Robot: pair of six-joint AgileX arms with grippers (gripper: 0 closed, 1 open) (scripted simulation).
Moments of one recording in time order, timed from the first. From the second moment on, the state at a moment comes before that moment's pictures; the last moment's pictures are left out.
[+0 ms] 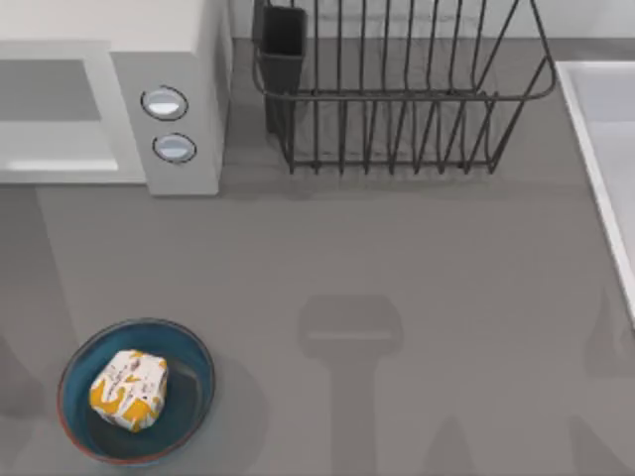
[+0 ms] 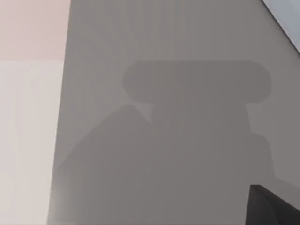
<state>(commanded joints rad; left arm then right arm) 0.90 1.60 0.78 -0.22 0.60 0.76 0.00 0.00 0.00 0.00 0.00 0.00</state>
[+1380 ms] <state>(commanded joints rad) 0.54 1.25 0.46 -0.10 0.39 0.42 0.00 0.00 0.00 0.00 0.00 0.00</state>
